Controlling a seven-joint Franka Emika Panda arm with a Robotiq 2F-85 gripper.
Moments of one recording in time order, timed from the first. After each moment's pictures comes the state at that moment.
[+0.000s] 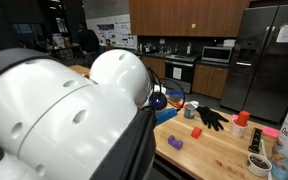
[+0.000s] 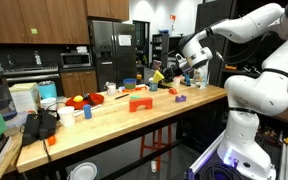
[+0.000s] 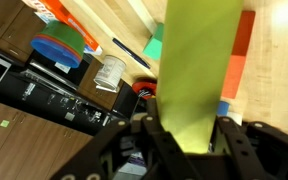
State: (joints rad) arm 0.83 -0.71 -0.85 -2.78 1.15 3.13 -2.24
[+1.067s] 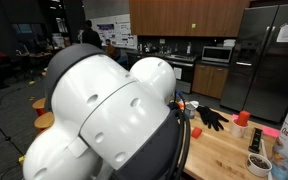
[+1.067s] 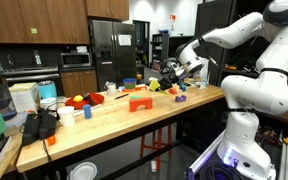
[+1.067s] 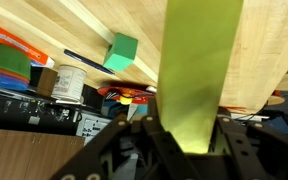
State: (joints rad) arm 1.07 -0.65 -1.22 -2.68 1.06 2.88 -2.24
